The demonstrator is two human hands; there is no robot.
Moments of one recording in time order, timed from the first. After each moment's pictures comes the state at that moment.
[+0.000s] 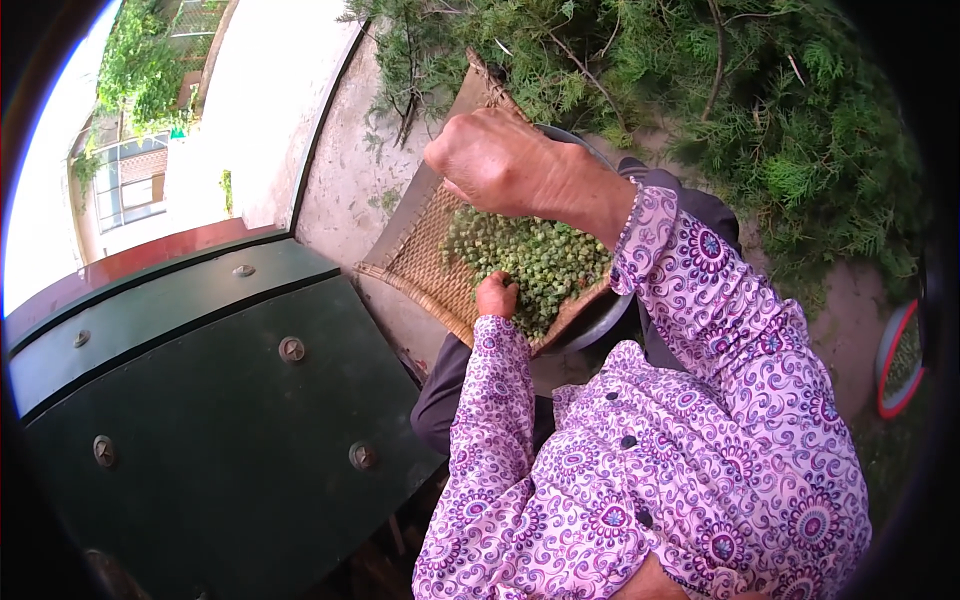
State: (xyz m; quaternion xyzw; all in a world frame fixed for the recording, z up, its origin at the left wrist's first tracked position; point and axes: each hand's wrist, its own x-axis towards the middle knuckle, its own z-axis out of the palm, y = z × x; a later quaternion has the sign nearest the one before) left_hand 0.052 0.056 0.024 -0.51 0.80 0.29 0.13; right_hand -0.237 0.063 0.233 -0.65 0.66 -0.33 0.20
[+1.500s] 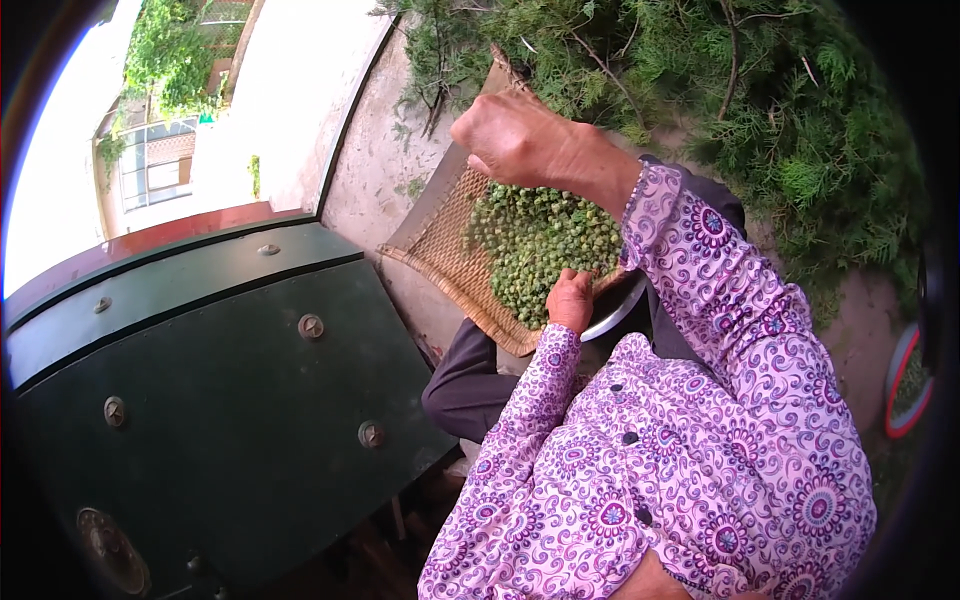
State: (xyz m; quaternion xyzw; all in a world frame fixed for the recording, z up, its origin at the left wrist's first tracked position) left_hand 0.009 0.155 0.036 -0.38 0.89 0.24 0.08; right_hand -0.239 0.062 0.228 -0.64 0.67 -0.31 0.23
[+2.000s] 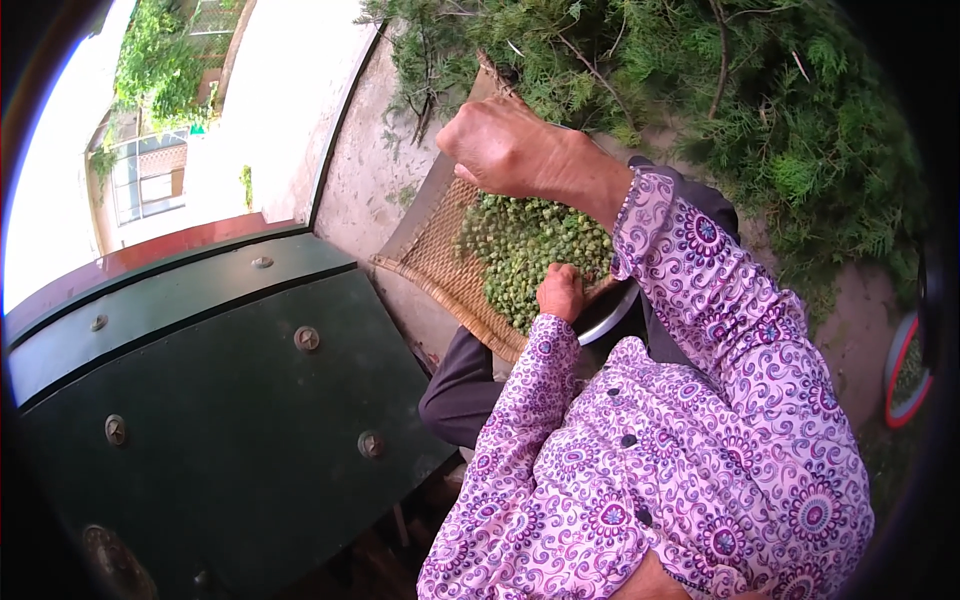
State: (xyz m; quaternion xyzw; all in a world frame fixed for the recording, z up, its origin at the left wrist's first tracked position) left_hand 0.002 0.136 0.020 -0.41 0.87 0.27 0.07; right_hand -0.239 0.061 0.228 -0.67 0.66 -0.29 0.16
